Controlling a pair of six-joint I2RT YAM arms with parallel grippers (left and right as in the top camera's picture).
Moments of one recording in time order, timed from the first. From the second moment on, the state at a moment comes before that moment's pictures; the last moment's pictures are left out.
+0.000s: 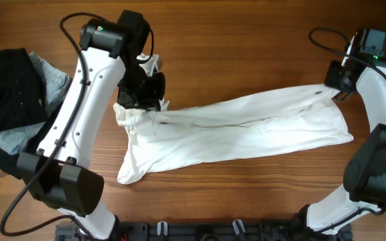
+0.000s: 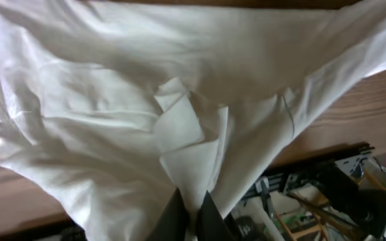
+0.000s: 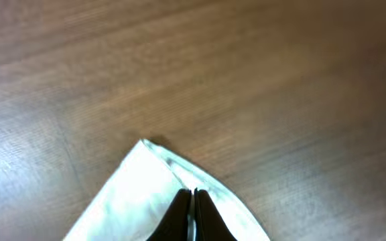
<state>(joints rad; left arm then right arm) -0.30 1.82 1.84 -1.64 0.31 -0.25 -0.28 1.84 1.37 -0.71 0.16 0.04</state>
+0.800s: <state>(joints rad) -0.48 1.82 1.77 -1.63 0.15 -0.35 -0.29 1.84 1.36 -0.94 0.40 0.07</state>
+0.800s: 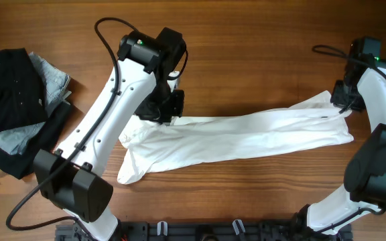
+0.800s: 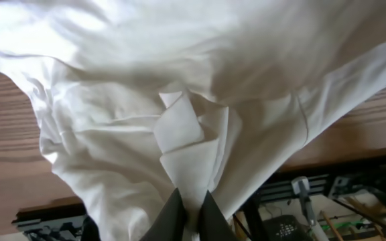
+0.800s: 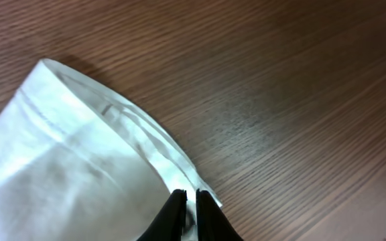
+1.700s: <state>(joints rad) -0.42 1.82 1.35 -1.13 0.01 -0.41 -0.30 1.84 1.34 -0.95 0.27 0.03</state>
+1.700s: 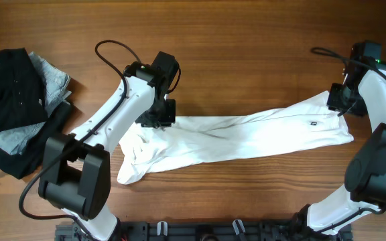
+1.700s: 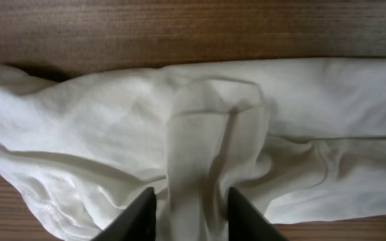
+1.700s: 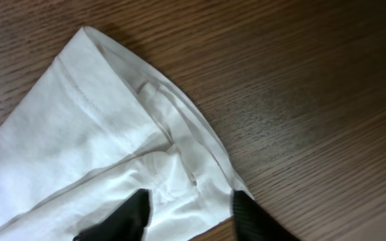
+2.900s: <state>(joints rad) -0.28 1.61 1.23 -1.03 -0.01 -0.47 -0.48 2.00 1.33 -0.88 -0.02 -0.30</state>
